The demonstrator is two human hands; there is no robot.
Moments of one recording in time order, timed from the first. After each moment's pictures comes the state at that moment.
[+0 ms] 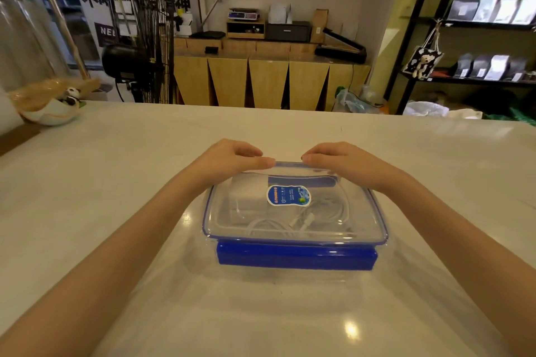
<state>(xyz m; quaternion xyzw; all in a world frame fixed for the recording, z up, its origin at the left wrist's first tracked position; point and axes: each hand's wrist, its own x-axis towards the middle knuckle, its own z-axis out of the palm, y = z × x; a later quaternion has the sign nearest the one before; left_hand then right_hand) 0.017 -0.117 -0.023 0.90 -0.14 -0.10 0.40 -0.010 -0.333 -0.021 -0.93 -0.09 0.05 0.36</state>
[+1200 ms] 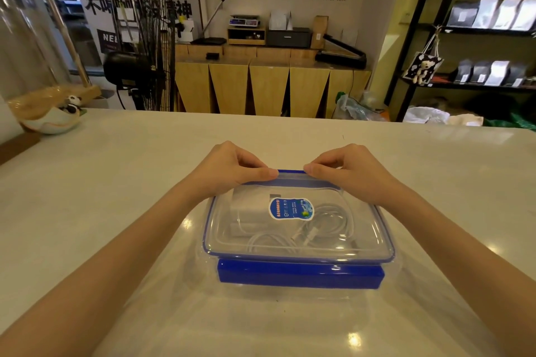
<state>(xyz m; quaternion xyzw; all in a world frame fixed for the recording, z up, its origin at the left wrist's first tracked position) 0.022 -0.116 -0.019 0.87 -0.18 -0.08 0.45 -0.015 -0.330 -0.019 -0.93 -0.13 -0.07 0.35</state>
